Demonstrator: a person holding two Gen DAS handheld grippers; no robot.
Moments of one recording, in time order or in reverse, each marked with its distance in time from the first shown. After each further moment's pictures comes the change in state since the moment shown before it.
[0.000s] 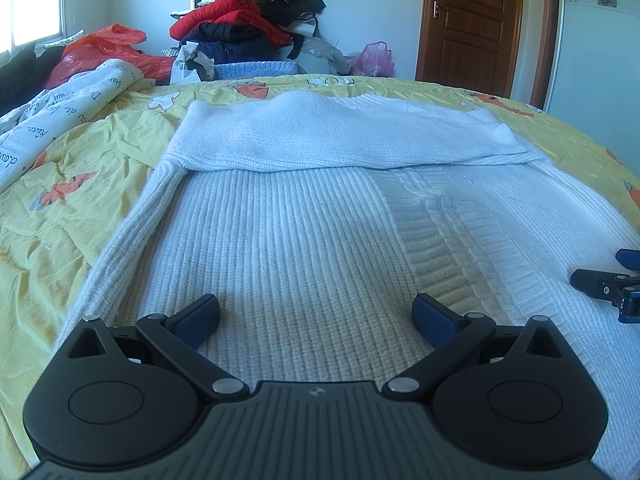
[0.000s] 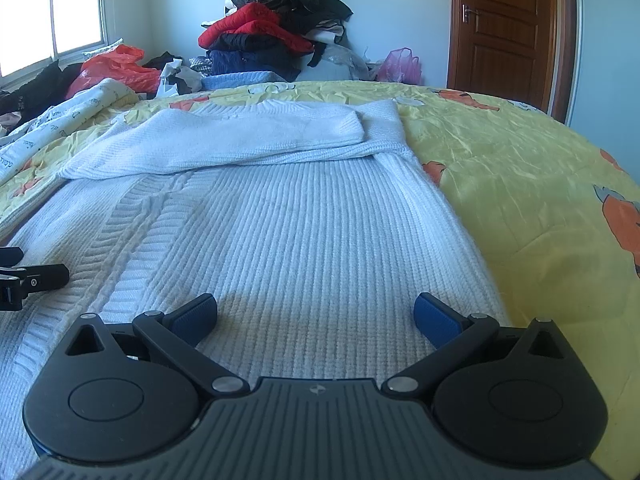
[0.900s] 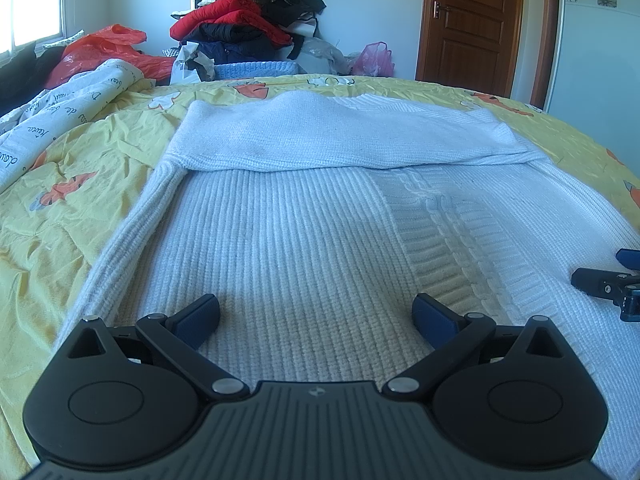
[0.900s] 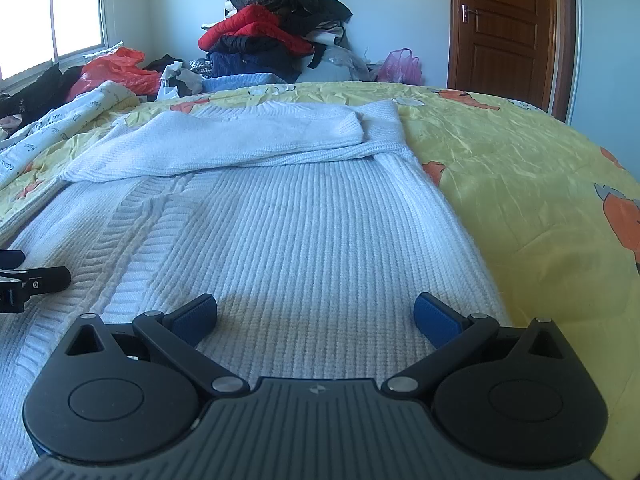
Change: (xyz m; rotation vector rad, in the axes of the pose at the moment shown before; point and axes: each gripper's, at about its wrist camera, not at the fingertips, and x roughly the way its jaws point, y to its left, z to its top) left arm 0.000 0.000 0.000 -0.001 0.000 -0.001; right arm 0.000 0.000 0.001 0.006 -0.002 0.004
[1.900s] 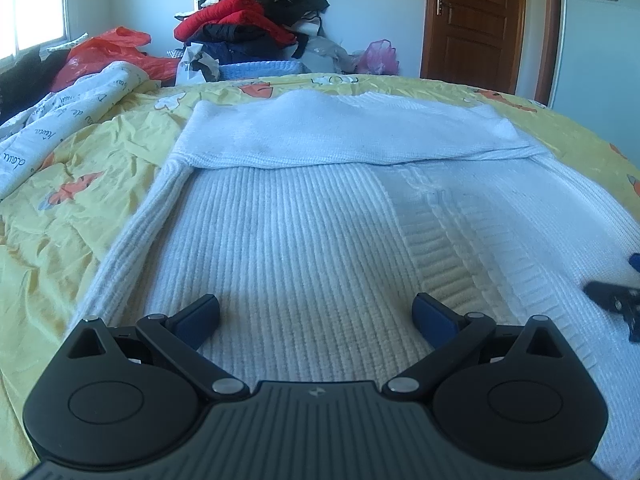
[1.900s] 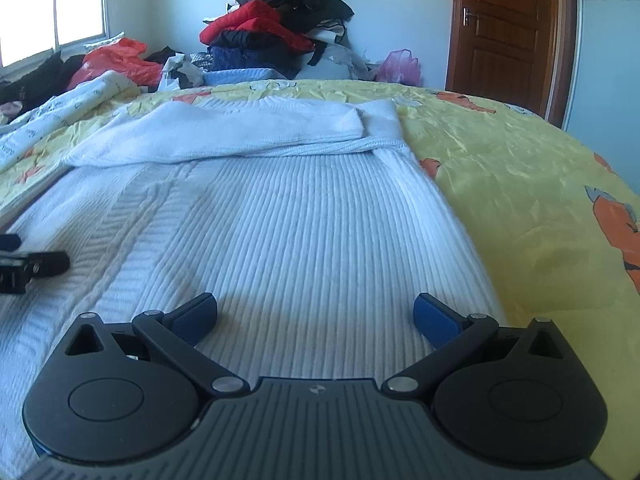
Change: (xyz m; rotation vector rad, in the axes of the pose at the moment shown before) left arm -0.004 -0.008 -0.002 0.009 0.003 0.028; right arm -0.010 0.006 -0.010 -0.034 0.003 -0.023
